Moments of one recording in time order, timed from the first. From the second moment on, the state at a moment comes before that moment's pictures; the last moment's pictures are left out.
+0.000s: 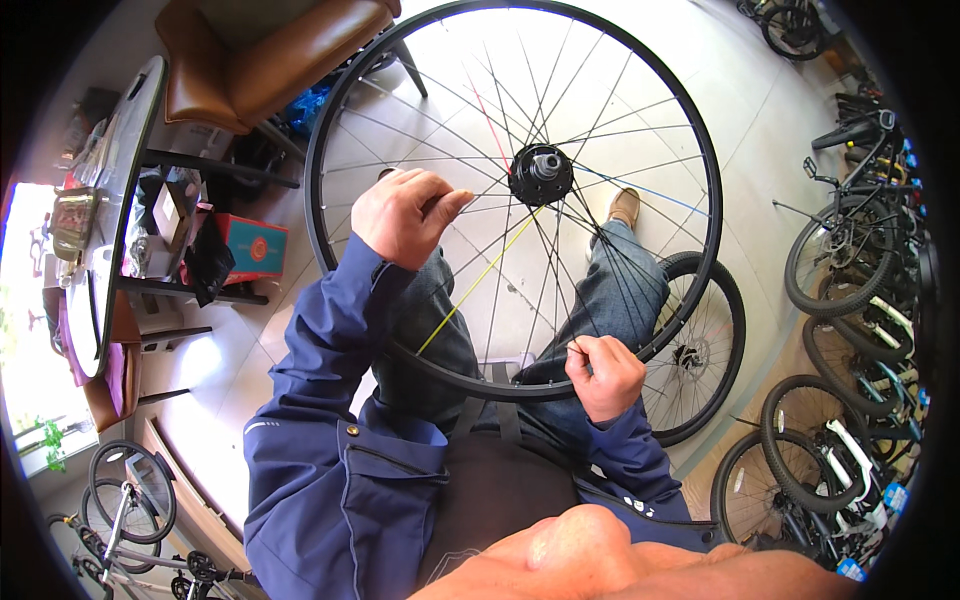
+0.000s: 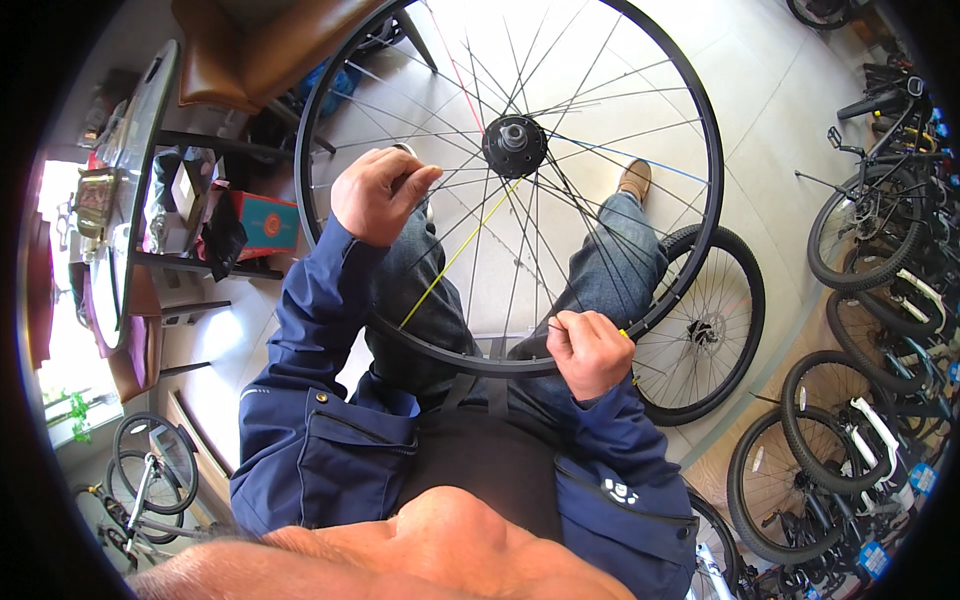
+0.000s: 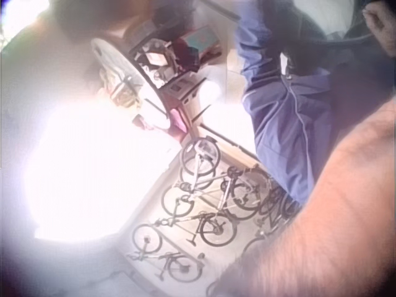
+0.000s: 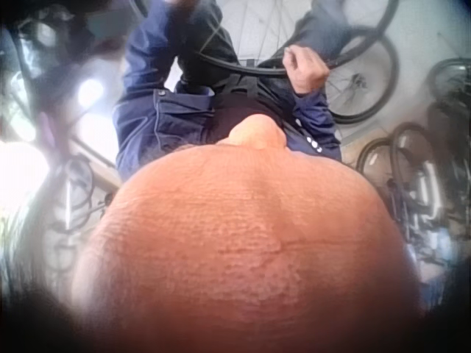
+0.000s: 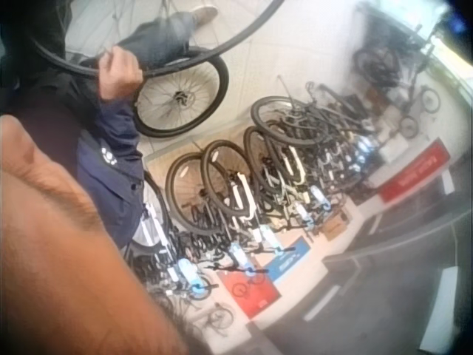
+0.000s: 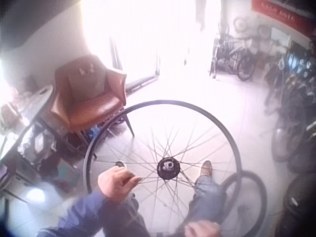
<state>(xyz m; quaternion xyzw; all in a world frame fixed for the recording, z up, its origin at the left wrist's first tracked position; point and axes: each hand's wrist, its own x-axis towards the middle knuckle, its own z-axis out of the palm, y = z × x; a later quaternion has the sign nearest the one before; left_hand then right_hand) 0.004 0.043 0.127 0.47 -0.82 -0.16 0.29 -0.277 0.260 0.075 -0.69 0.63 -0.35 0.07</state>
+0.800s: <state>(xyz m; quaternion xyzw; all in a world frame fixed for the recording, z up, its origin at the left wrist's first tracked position) 0.008 0.032 0.115 0.50 -0.79 -0.19 0.31 -0.260 0.271 0.097 -0.73 0.60 -0.30 0.14</state>
